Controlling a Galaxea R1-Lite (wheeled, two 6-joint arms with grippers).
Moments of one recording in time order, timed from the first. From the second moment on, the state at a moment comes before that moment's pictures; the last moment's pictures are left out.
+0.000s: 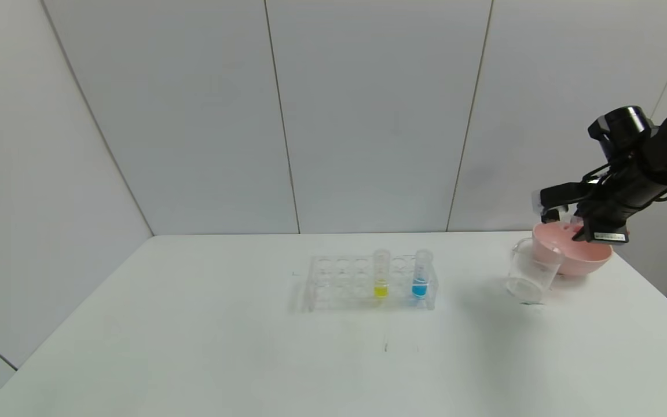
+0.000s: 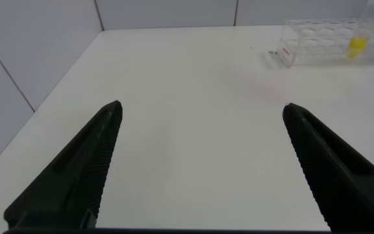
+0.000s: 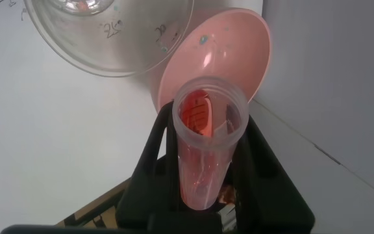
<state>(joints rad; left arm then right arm) 0.00 0.00 0.00 0.00 0.00 0.00 -0.03 2.13 -1.99 0.80 -0.15 -1.39</state>
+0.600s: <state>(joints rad) 0.00 0.00 0.00 0.00 0.00 0.00 0.01 2.14 -1.99 0.81 -0.23 -1.43</state>
